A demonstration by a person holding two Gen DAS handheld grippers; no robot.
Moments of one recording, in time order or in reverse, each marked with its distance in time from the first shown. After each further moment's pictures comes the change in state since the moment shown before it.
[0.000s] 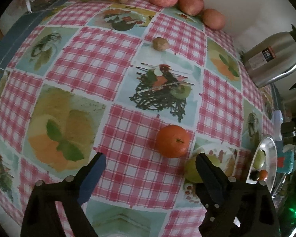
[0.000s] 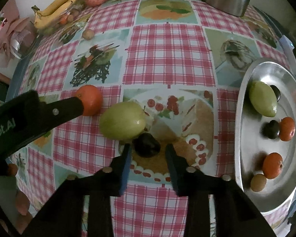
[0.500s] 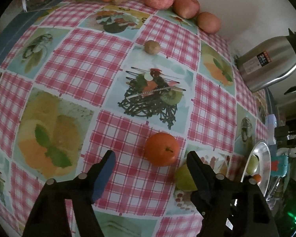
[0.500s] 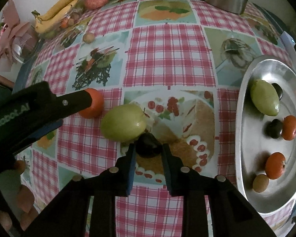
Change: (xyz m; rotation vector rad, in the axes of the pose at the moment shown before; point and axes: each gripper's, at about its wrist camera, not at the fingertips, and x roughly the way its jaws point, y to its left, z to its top) left arm 0.008 -0.007 0.006 -0.002 -0.017 -0.056; right arm -0.004 -0.006 0.001 0.028 -0.011 0.035
